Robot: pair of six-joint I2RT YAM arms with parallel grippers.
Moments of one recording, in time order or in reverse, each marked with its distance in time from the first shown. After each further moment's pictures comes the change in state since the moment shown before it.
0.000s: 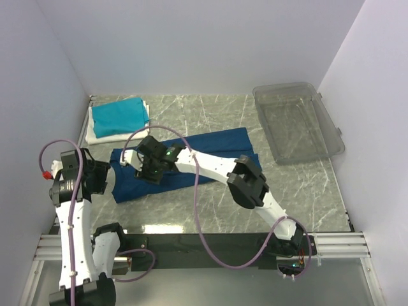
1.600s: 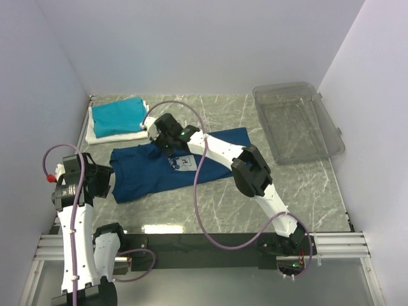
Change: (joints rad) left arm 0.001 -0.048 -0.048 -0.009 0.034 0.016; right arm -0.166 0.064 0.058 0.109 0.153 0.213
